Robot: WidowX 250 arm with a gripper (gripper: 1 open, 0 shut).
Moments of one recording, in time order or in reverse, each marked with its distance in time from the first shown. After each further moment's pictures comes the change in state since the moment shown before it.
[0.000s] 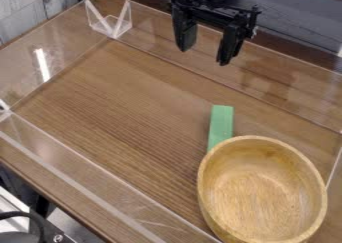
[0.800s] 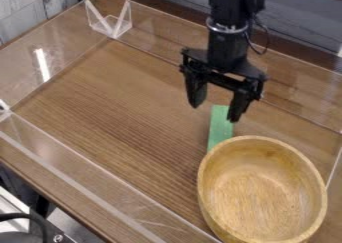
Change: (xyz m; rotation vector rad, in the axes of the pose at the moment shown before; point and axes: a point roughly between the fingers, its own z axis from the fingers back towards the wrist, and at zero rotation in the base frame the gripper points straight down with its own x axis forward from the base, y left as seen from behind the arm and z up) arm -0.006 -0.036 -0.066 -0.030 0.019 -0.026
